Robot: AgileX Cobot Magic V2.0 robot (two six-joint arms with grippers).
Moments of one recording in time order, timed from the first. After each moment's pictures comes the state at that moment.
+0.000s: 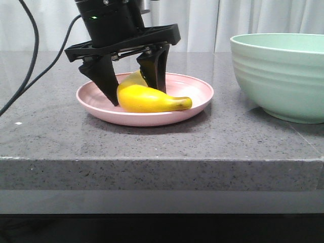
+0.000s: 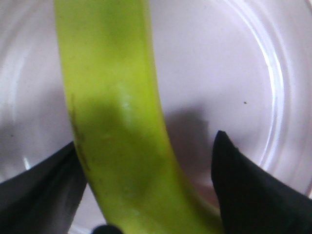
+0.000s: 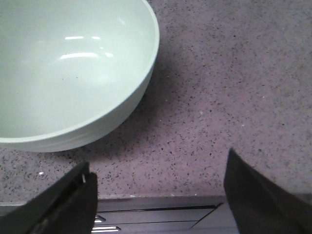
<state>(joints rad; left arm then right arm) -0.61 1.90 -1.62 -0.20 1.08 -0.14 0.02 0.56 -0.64 -0.08 0.75 0.18</state>
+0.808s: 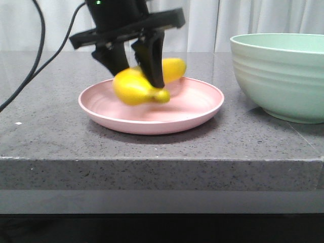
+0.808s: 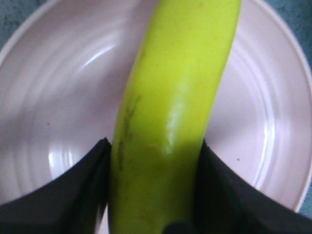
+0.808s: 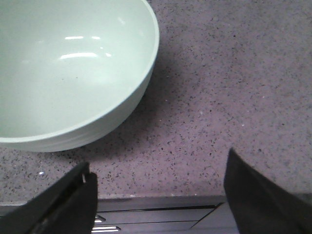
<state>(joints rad) -0.61 1.91 -1.73 -0.20 1.15 -0.14 0.02 0.56 -0.64 -0.08 0.75 0.18</state>
